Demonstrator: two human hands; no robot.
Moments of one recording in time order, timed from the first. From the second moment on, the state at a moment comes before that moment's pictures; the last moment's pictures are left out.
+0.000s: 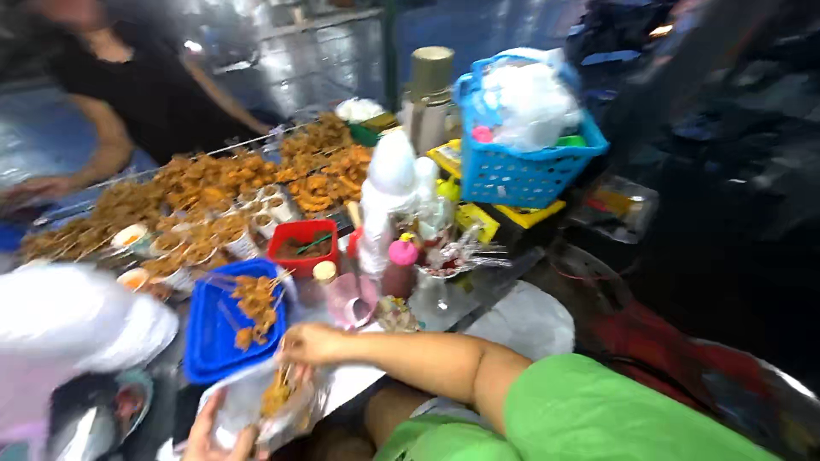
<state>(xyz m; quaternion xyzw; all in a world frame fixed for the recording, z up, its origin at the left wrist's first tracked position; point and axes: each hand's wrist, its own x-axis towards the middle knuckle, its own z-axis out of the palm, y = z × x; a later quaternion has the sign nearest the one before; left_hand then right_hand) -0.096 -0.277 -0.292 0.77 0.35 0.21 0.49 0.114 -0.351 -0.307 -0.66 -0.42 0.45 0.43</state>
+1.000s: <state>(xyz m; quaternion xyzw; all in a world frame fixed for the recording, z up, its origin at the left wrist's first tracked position) -0.072 -0.272 -0.294 0.55 0.39 0.27 0.69 0.174 -0.220 -0.337 -0.78 -0.26 0.25 0.51</state>
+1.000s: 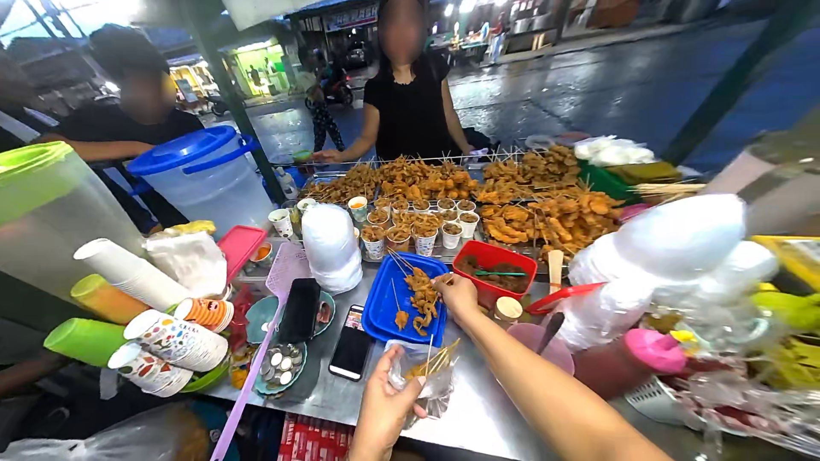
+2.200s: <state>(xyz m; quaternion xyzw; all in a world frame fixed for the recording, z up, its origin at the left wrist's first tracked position) -0.078 -0.267 -0.312 0.58 0.40 0.26 0.66 0.130 -0.355 -0.336 -0.54 -0.47 0.38 0.59</state>
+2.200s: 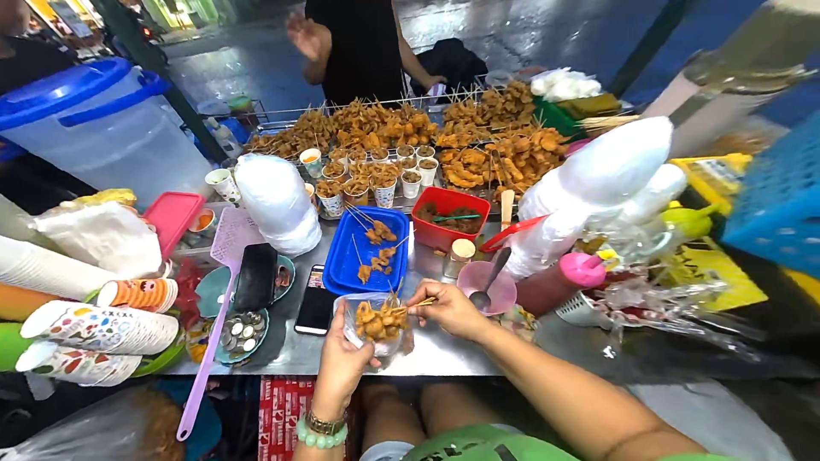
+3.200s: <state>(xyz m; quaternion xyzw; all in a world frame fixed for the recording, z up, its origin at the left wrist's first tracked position) -0.074 -0.285 -0.287 0.75 0.45 0.13 0.48 0.113 -0.290 -0.314 -0.61 -0.53 0.52 0.27</state>
